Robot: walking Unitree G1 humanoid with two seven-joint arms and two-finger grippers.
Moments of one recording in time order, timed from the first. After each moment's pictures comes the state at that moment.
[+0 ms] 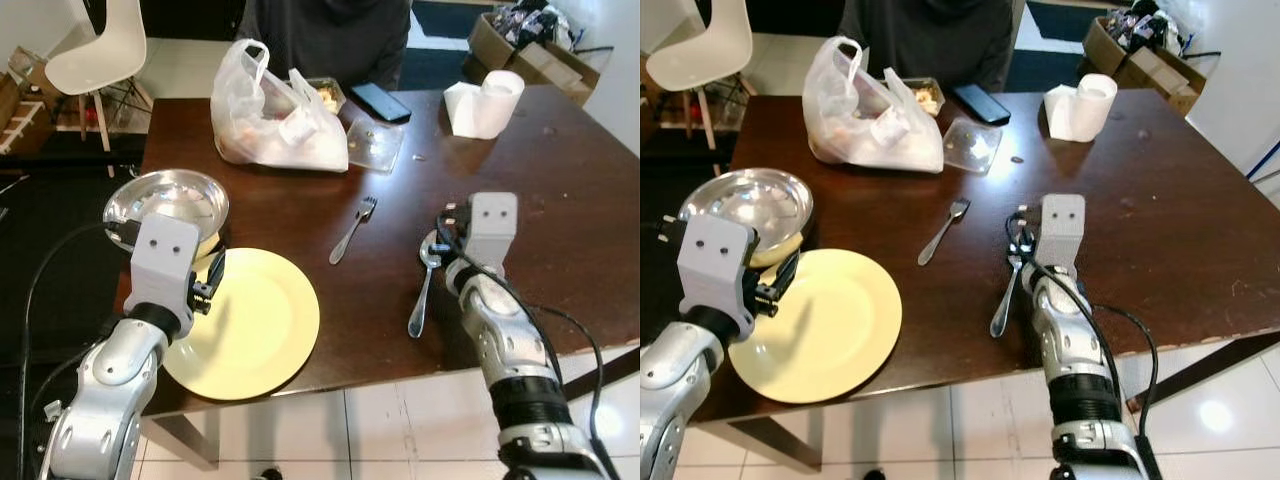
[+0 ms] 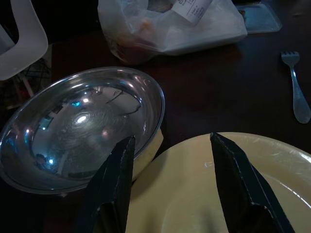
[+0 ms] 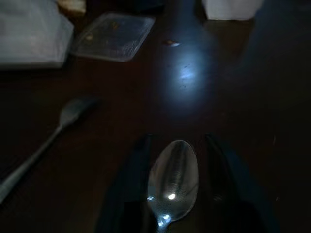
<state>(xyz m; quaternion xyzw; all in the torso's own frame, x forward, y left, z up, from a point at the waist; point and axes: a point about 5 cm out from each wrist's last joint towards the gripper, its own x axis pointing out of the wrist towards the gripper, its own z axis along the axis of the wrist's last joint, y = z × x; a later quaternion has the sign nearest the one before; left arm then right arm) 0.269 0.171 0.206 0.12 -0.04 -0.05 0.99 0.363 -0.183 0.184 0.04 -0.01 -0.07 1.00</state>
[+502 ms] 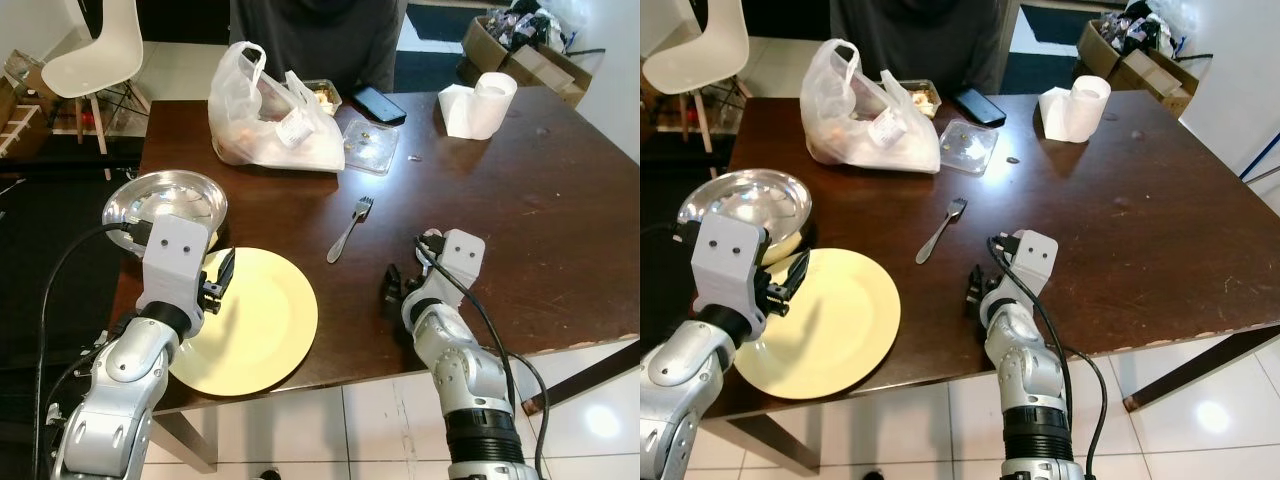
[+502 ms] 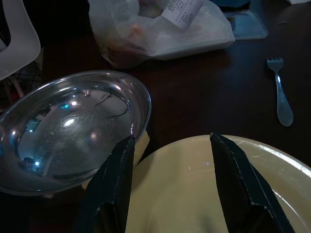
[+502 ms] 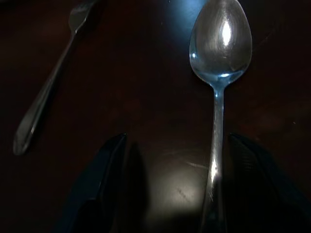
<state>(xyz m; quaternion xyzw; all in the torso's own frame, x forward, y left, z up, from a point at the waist) 0.274 0.164 0.203 0.11 -0.04 -0.06 0.99 0.343 -0.135 0.136 0.16 0.14 -0.08 0.97</state>
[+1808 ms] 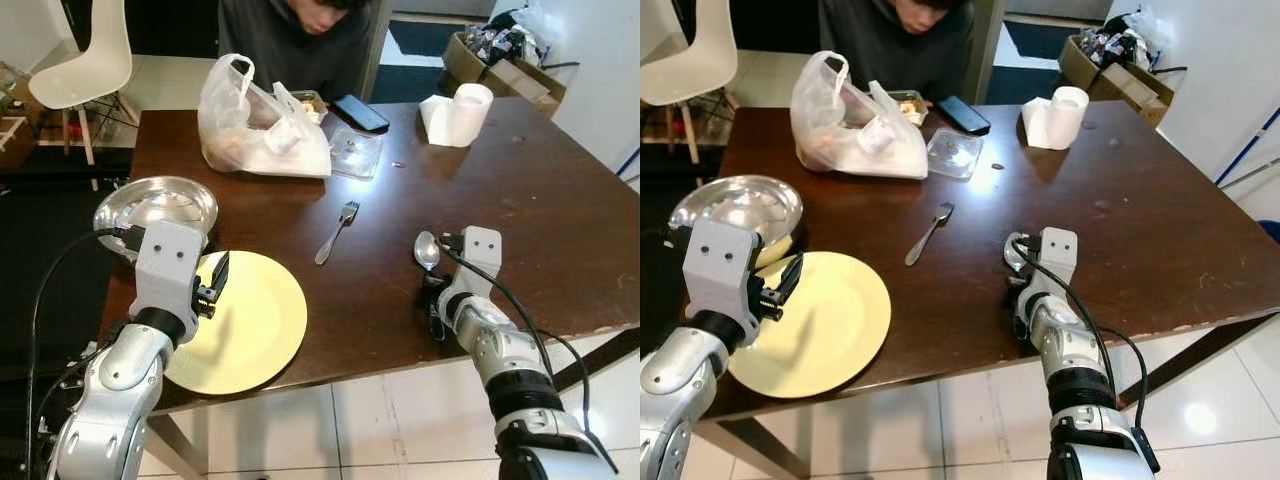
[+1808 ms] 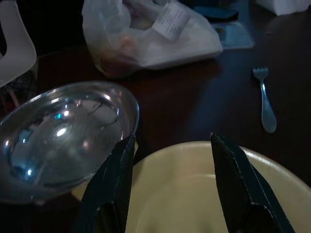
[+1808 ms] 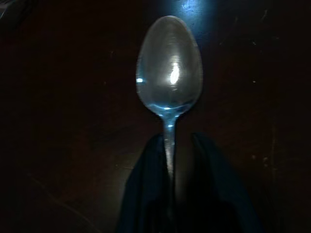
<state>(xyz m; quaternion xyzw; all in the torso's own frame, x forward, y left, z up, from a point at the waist) 0.270 0.167 0.205 0.11 -0.05 -0.05 0.99 0.367 -0.194 0.111 0.09 0.19 -0.03 0.98</state>
